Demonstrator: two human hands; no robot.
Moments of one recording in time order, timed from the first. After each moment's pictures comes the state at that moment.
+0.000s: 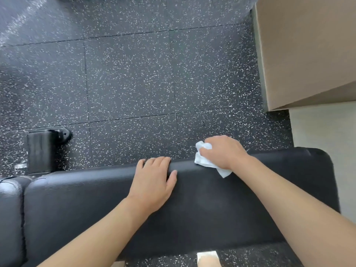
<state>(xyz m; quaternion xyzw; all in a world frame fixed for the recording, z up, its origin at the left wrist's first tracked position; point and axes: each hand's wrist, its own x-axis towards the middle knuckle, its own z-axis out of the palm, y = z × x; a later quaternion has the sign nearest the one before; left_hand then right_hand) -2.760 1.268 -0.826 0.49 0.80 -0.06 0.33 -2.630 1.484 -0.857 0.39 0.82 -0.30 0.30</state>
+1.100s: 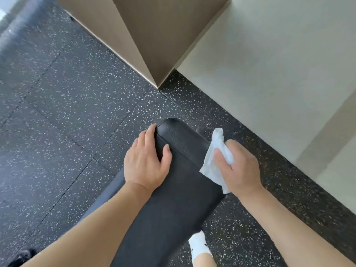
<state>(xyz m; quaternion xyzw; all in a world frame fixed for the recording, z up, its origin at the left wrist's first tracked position) -2.498 1.519 -0.859 0.68 0.70 0.03 0.23 -2.253 1.479 -0.860 0.74 0.58 -0.30 -0.17</state>
